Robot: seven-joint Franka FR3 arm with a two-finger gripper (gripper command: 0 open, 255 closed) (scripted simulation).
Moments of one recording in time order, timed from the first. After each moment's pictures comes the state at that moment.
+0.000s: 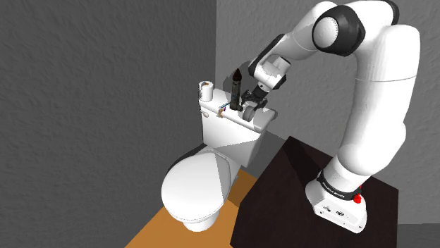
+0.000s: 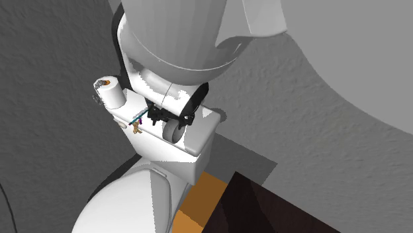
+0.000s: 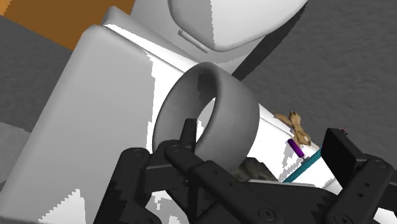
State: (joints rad) arm -0.23 0.40 -0.25 -2.20 1.01 2.61 -0.41
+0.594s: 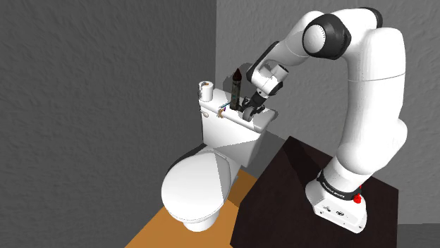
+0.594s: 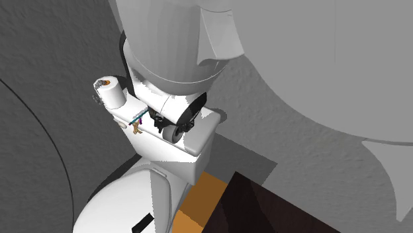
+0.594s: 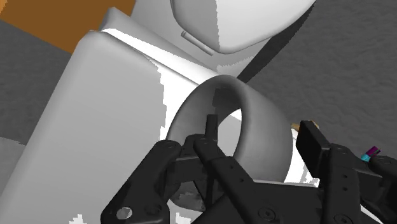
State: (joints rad) arm -0.27 0.49 -0.20 -2.16 1.13 2.65 -0.51
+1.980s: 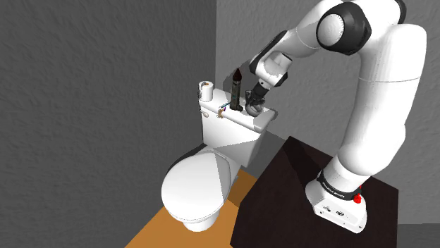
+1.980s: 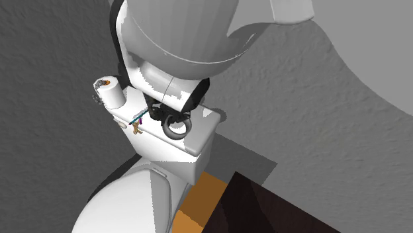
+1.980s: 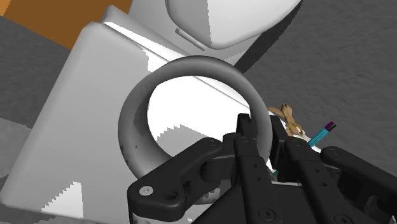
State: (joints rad) arm -0.22 0.36 -0.27 -2.21 0.98 2.60 -0.37
